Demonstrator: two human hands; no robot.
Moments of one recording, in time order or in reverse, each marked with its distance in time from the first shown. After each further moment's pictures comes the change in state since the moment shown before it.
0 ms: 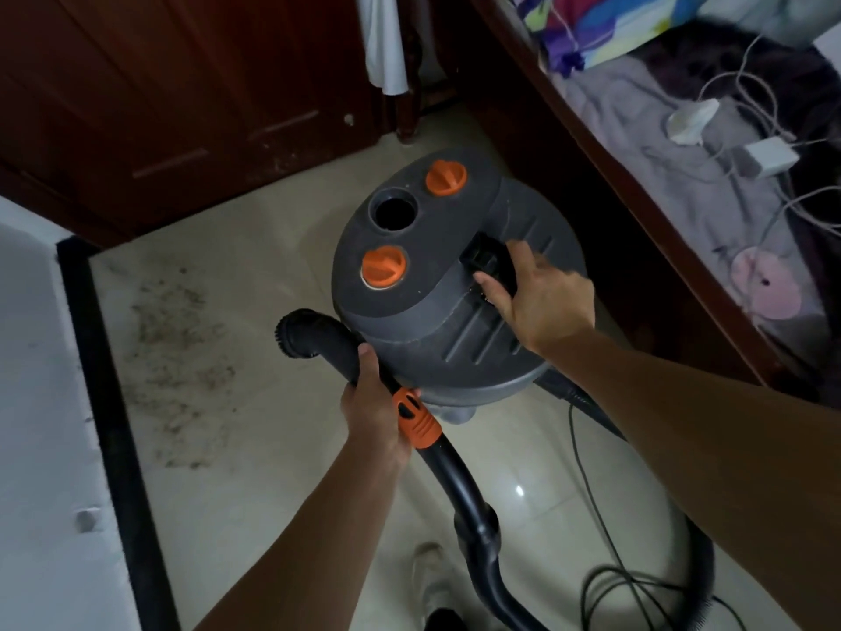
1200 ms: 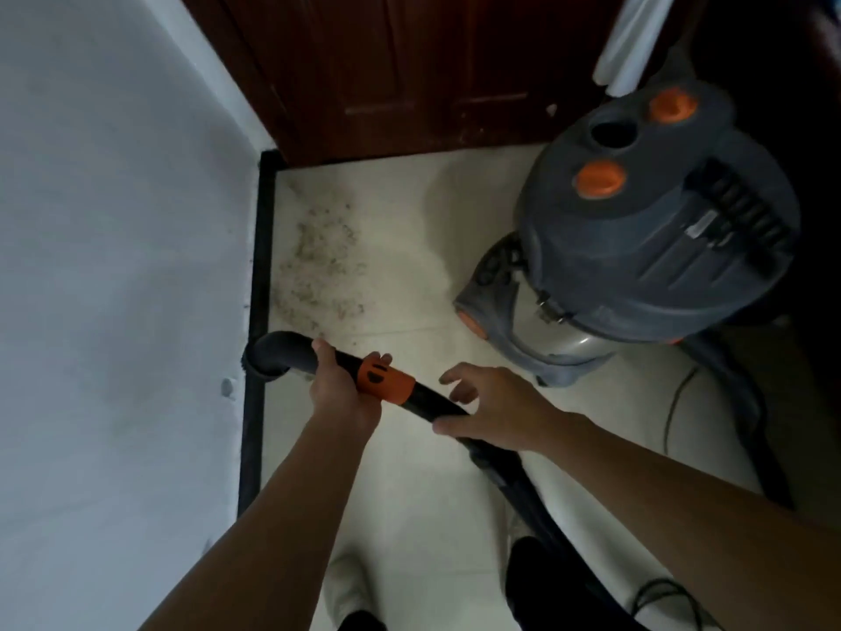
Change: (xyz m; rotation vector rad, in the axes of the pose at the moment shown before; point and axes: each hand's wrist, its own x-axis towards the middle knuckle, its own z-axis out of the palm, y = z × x) left_hand 0.032 0.126 -0.197 -0.542 0.305 0.011; right_hand -0.048 -0.236 0.039 0.611 -1.008 -0.270
